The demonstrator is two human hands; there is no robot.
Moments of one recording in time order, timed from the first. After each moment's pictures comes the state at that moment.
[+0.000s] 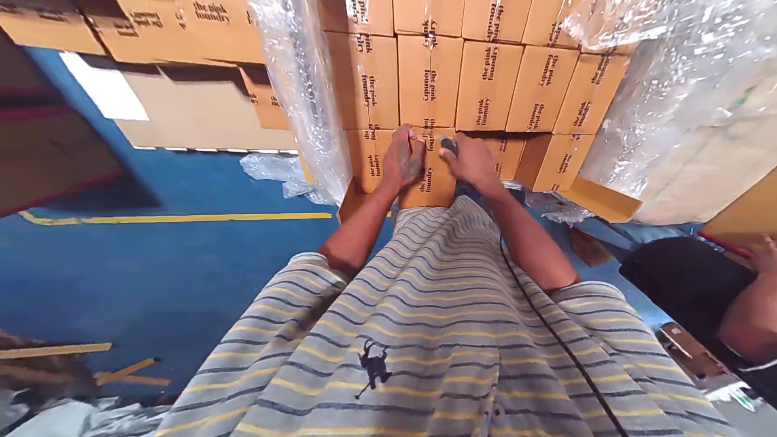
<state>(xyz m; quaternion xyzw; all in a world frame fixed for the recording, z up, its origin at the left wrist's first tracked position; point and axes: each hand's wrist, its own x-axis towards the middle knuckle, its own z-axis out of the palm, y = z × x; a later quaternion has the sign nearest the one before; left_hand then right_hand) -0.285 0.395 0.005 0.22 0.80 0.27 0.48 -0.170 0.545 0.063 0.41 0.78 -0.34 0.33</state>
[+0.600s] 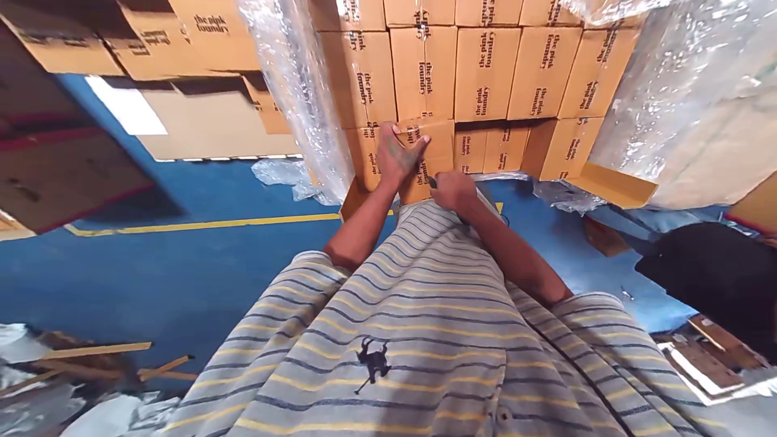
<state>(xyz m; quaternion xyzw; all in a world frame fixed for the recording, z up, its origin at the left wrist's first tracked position) -0.285 0.401 0.013 0.13 0.87 0.21 0.43 -0.153 0.479 0.079 0.33 0.75 -0.34 0.47</state>
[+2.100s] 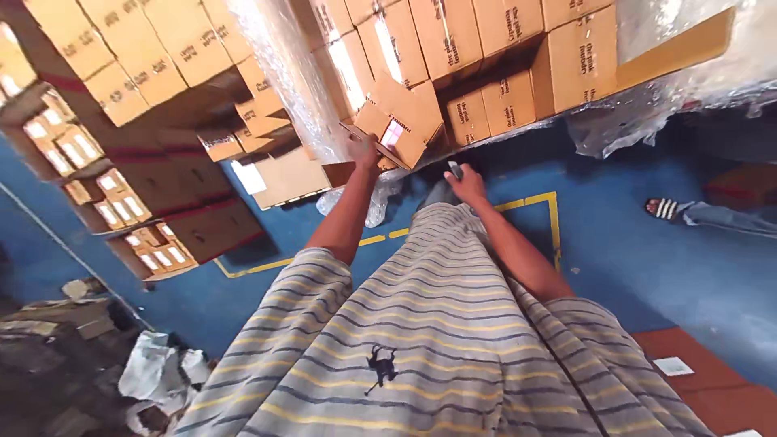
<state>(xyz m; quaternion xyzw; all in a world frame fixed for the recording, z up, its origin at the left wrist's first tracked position) -0.206 0.303 0.019 -0.03 0.84 0.40 0.35 0.066 0.356 -0.006 0.56 0.63 -0.53 0.12</state>
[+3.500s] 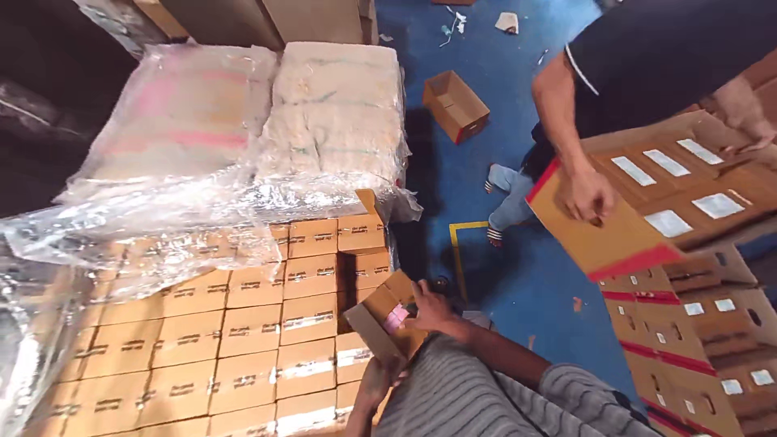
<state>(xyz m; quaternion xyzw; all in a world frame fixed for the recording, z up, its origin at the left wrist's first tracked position) -0.120 0.394 0.165 0.49 0.54 -0.13 0.67 0.098 0.340 0.131 0.81 0.41 -0.40 -0.09</state>
